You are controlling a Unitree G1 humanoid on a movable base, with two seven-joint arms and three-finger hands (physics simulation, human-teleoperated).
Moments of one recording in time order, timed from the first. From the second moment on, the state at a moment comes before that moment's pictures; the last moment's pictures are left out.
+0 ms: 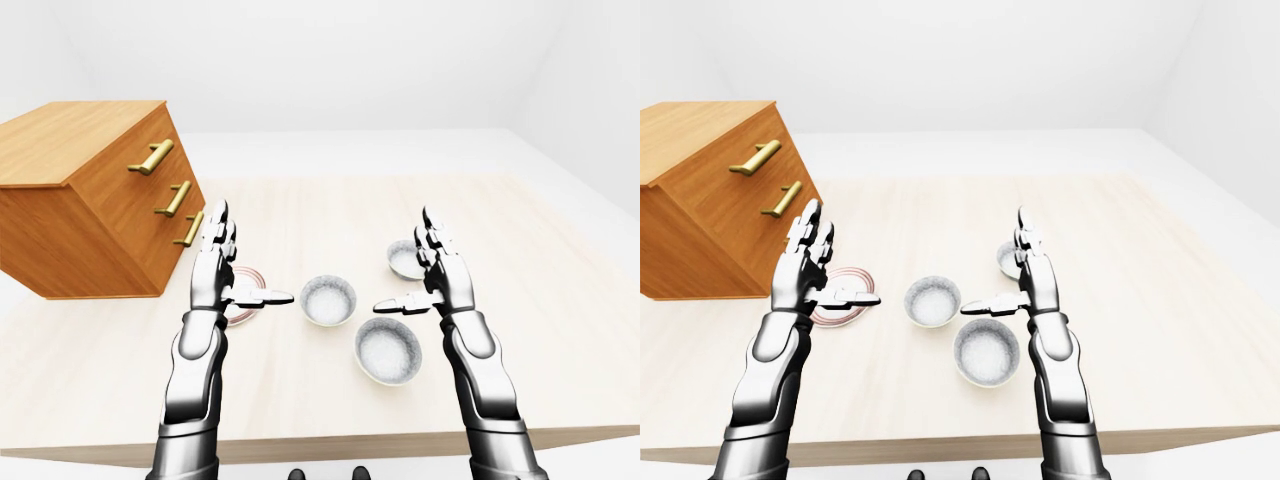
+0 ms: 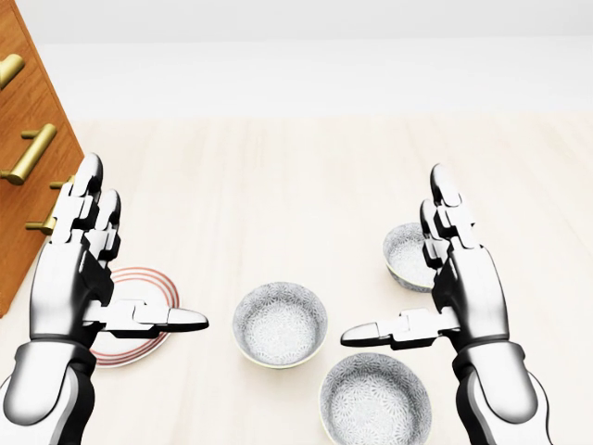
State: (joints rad) left arm -0.16 0.08 0.11 -0.15 -0.03 0.09 -0.08; right arm -0.11 -0.06 -0.08 -0.15 0.00 0.09 0.11
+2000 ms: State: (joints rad) left arm -0.16 0.09 0.11 -0.05 -0.03 0.09 -0.09; right arm -0.85 -0.29 0.09 1.32 -1.23 -0.09 -0.25
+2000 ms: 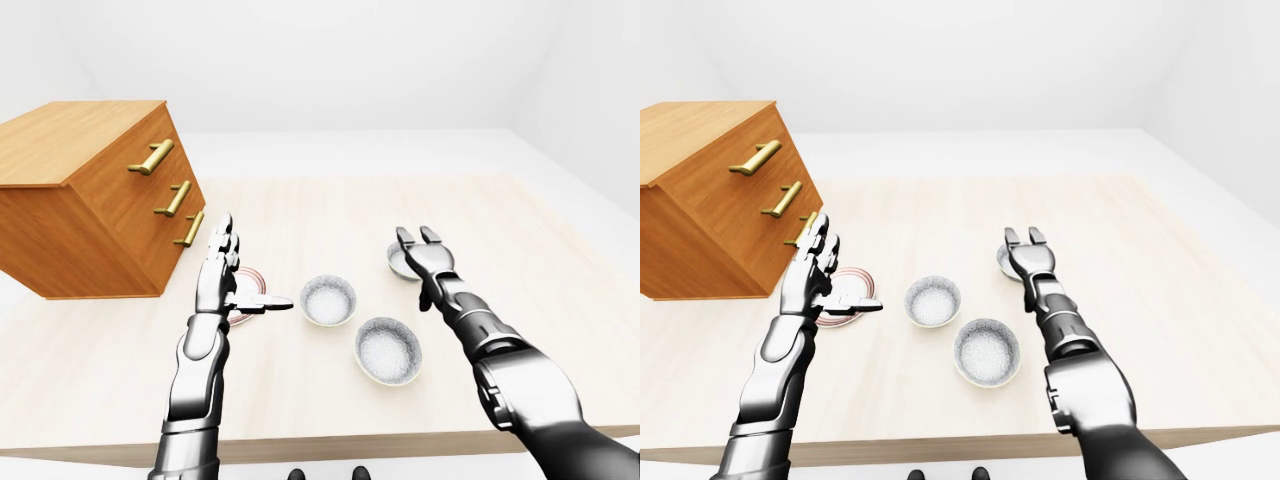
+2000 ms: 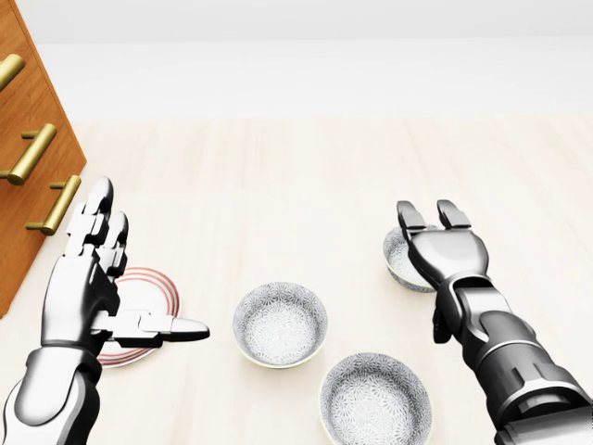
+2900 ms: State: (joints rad) left arm -0.15 0.09 0.12 -0.04 -0.04 0.09 -0.08; right arm -0.88 -0.27 0.09 1.34 -1.27 -0.09 -0.21
